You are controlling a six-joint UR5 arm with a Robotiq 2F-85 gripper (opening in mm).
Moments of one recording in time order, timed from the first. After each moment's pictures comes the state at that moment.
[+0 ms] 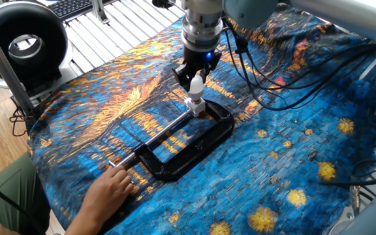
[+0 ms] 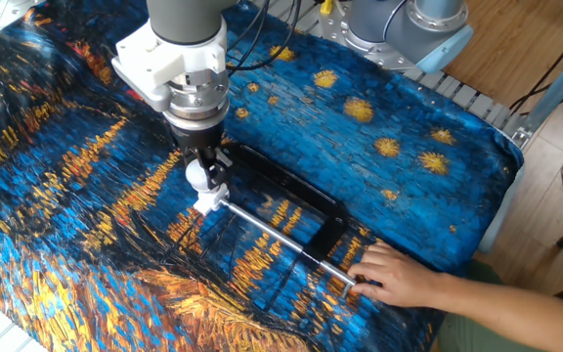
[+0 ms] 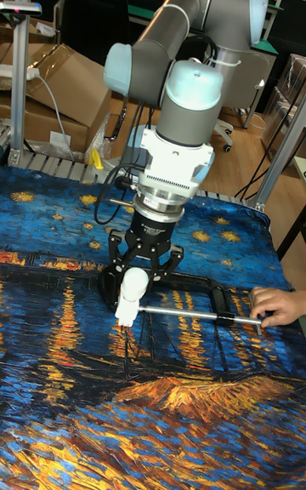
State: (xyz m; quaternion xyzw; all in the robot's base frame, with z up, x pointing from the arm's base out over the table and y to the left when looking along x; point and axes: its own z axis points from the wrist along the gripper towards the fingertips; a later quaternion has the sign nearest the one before) arm 0.546 0.005 0.090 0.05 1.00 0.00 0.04
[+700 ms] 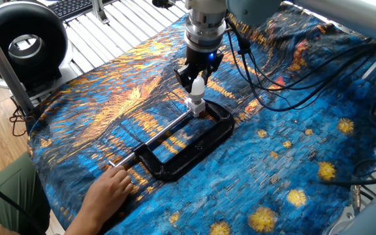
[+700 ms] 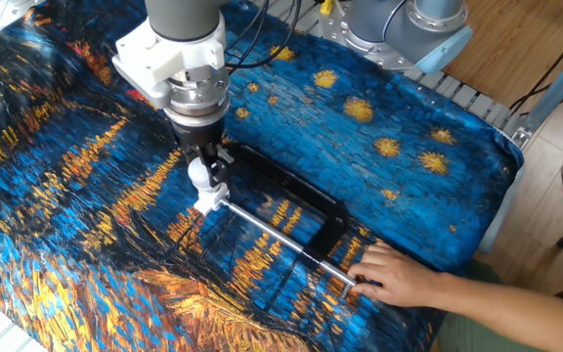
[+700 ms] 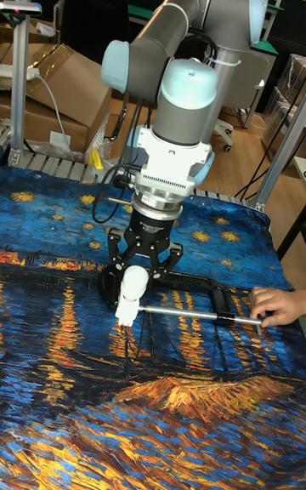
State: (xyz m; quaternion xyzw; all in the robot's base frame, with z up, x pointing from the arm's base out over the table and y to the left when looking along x) arm 0.535 0.005 0.090 0.06 1.00 0.01 0.02
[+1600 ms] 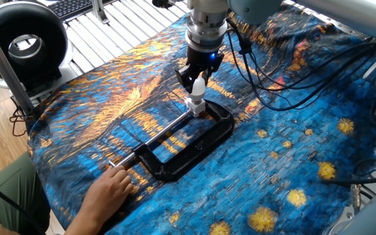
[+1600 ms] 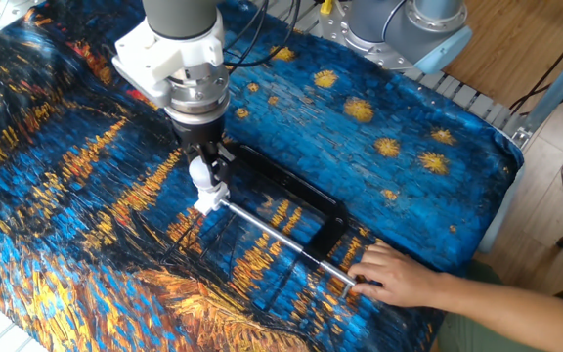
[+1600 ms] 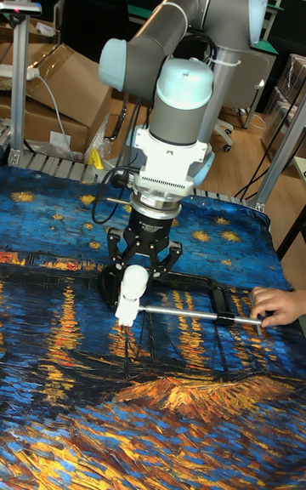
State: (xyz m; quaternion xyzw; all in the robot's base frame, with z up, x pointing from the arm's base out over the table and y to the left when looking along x) arm 0.531 0.009 0.088 0.03 1.00 0.02 0.01
